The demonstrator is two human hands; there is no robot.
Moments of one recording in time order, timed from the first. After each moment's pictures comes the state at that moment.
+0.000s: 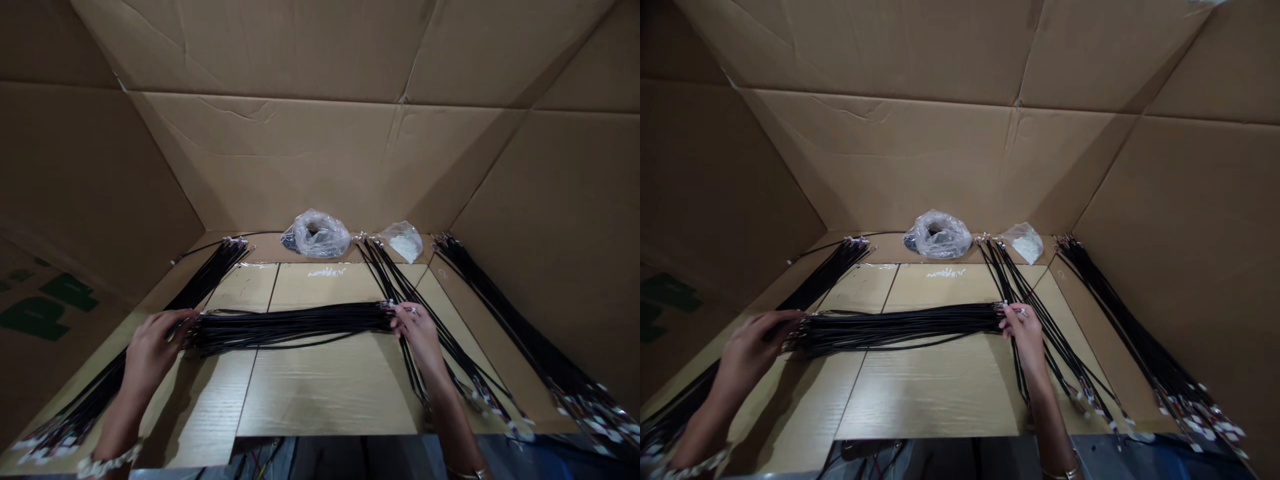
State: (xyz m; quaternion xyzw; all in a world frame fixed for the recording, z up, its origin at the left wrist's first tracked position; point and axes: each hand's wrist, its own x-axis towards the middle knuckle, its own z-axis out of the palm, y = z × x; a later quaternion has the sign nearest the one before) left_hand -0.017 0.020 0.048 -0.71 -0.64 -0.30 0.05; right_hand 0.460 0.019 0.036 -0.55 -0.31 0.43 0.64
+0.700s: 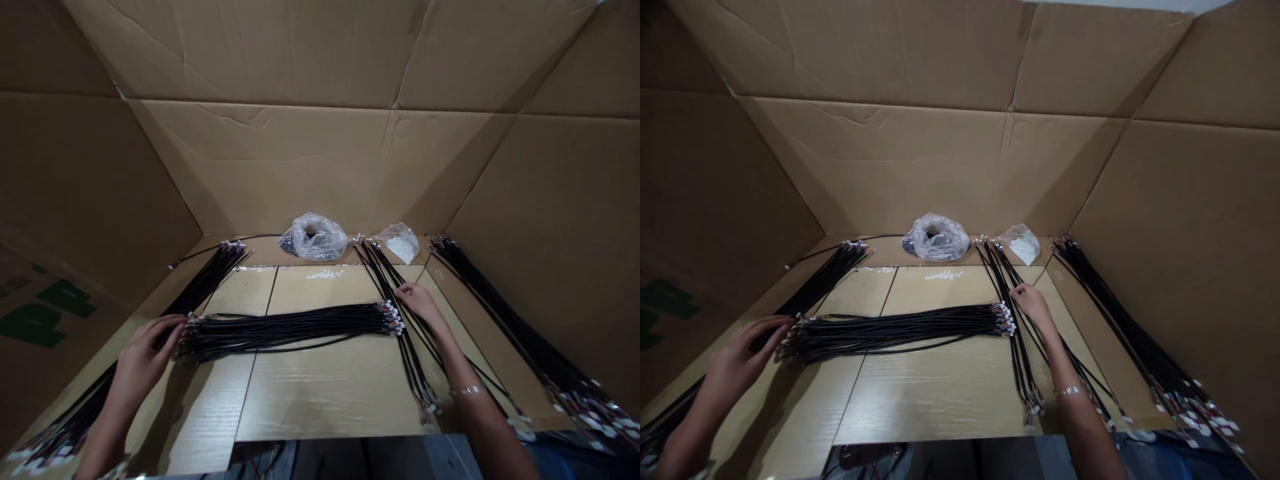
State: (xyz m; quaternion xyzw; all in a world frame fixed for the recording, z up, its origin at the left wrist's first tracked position) left_hand -0.017 0.016 0.055 -0.69 -0.65 -0.32 0.02; right_hand 0.529 0.095 0.028 -0.76 -0.55 0.23 0.27
